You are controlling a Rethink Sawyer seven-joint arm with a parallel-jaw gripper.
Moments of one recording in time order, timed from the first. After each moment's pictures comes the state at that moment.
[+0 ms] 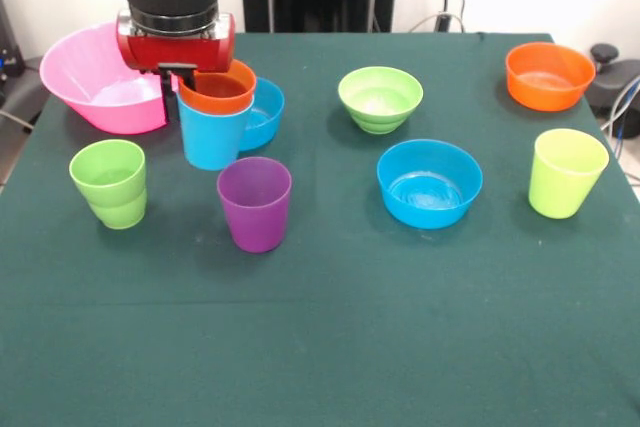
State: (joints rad) arm -0.64 -0.62 0.28 1.55 -0.43 0.66 1.58
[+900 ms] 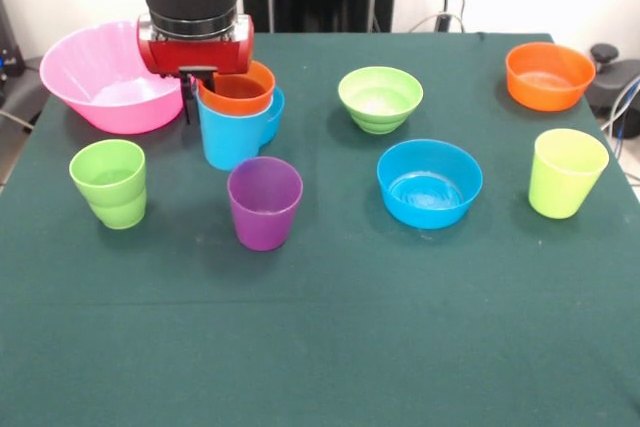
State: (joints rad) arm -0.63 -0.62 0.30 1.57 -0.43 0.66 1.58
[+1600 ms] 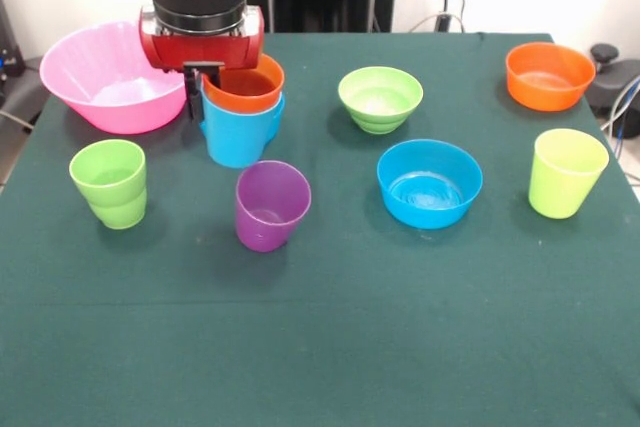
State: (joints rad) arm -0.58 -0.62 0.31 1.46 -0.43 0.83 1.58
